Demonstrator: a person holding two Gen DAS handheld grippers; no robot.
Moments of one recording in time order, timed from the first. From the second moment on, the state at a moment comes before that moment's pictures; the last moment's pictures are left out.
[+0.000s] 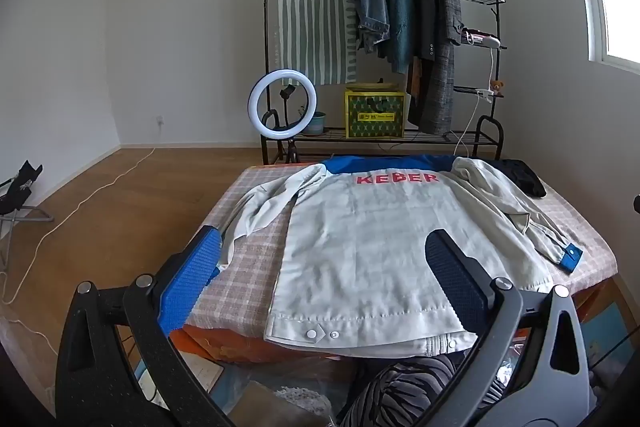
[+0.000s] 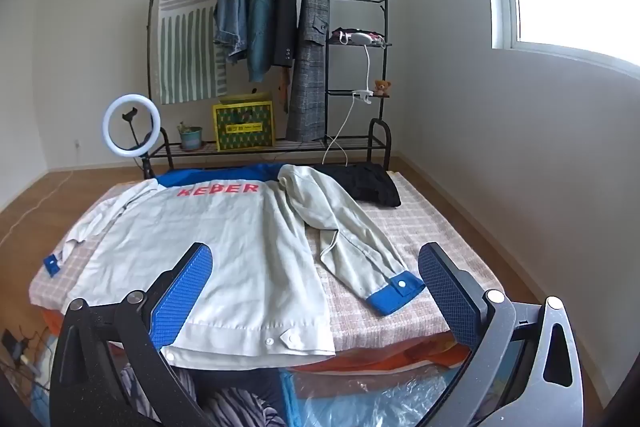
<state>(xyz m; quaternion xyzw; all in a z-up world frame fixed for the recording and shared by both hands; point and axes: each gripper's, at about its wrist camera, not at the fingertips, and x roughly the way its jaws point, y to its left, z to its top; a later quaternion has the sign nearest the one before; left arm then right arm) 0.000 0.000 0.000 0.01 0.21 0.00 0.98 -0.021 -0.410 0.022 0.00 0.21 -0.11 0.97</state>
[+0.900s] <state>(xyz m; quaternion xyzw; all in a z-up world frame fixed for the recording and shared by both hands) 0.001 0.011 -0.005 0.01 0.21 0.00 0.98 -0.020 -0.408 0.017 0.00 0.22 -0.10 0.97</state>
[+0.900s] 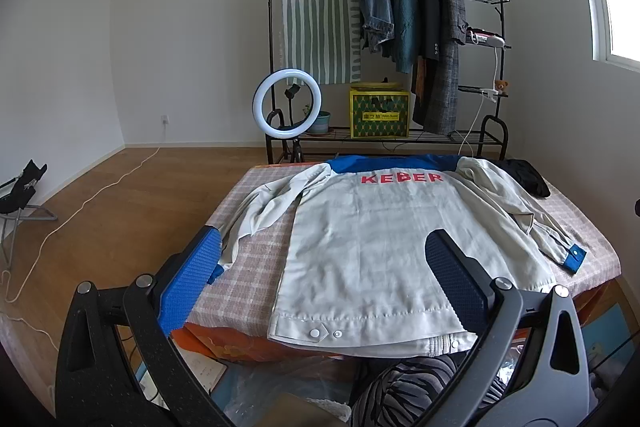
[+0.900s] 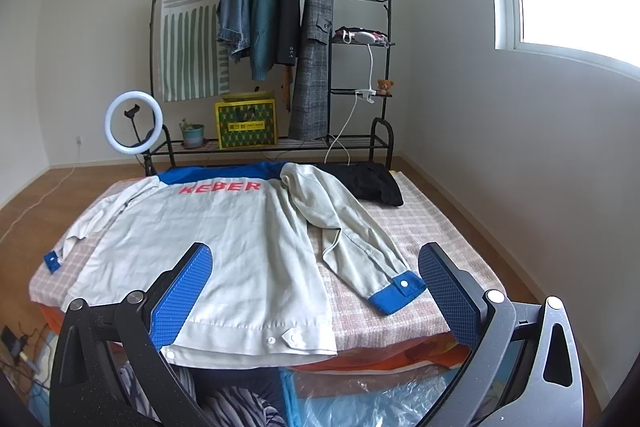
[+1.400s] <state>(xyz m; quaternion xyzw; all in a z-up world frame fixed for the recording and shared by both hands) 0.001 0.011 -0.004 0.01 0.21 0.00 0.98 -0.020 -0.409 0.016 0.00 0.22 -0.10 0.97</state>
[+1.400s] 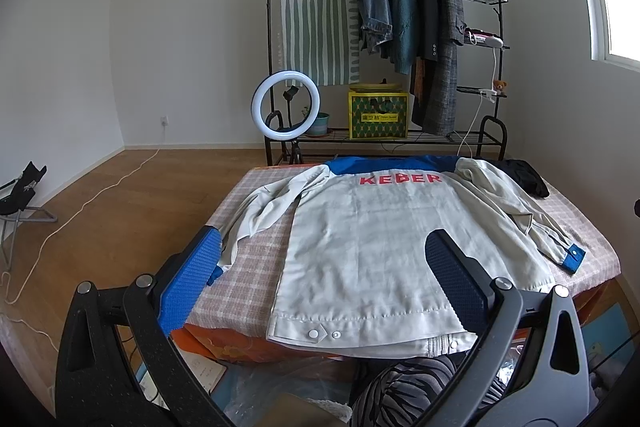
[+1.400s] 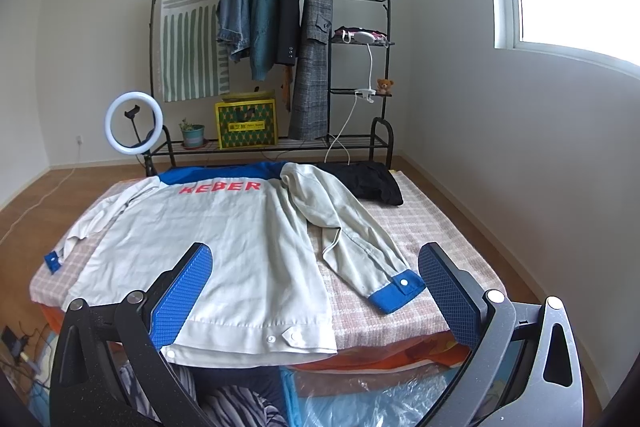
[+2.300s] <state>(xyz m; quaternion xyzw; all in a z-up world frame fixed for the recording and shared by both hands) 0.002 0.010 -0.005 0.01 0.21 0.00 0.98 -0.023 -0.407 0.018 0.00 0.22 -0.10 0.97</state>
